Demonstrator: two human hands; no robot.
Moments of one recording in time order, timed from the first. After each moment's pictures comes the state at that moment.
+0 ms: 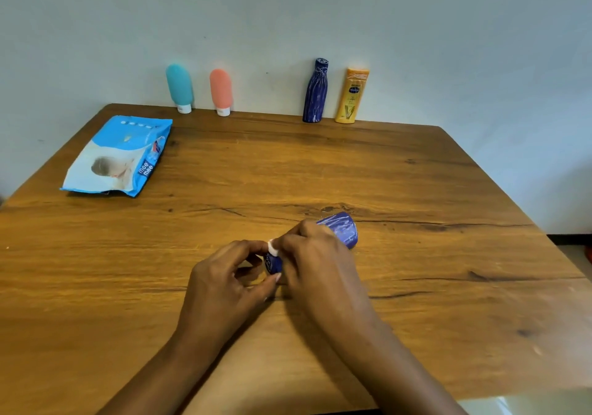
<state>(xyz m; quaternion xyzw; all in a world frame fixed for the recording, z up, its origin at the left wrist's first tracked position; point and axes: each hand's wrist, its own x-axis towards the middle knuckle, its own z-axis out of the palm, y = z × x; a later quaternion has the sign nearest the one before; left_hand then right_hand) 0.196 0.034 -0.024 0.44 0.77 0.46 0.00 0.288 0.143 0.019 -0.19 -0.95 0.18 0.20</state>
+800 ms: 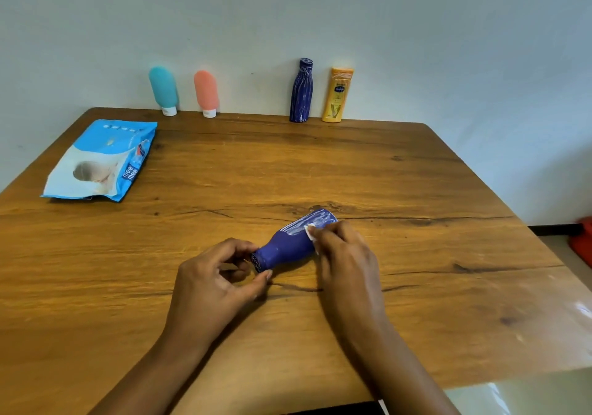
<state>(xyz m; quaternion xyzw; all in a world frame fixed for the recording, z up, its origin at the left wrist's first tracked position) 0.194 0.036 -0.027 0.40 0.79 0.46 0.02 0.315 0.171 -0.018 -0.32 -0.90 0.16 0.26</state>
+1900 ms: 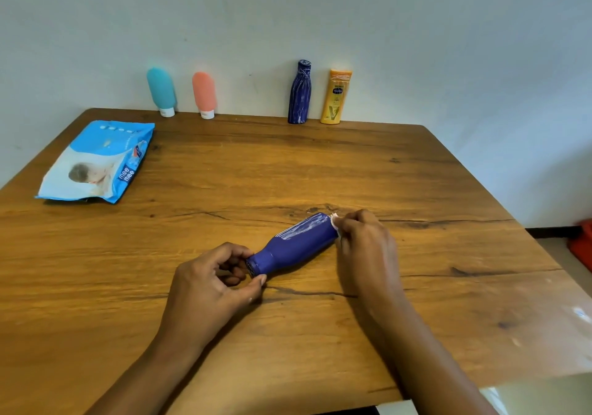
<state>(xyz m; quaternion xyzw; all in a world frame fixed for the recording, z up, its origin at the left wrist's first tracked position) 0.194 0.038 -0.027 0.37 0.80 0.47 0.06 0.318 0.213 -0.015 -0.37 -0.88 0.15 0.25</state>
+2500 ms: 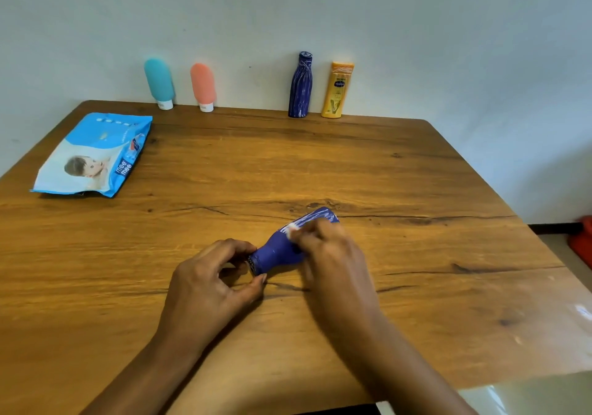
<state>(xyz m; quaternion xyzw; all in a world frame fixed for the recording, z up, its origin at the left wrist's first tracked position) 0.195 0.036 -0.027 0.46 0.78 0.42 0.00 0.313 0.166 -0.007 -0.25 -0.94 0.12 0.20</state>
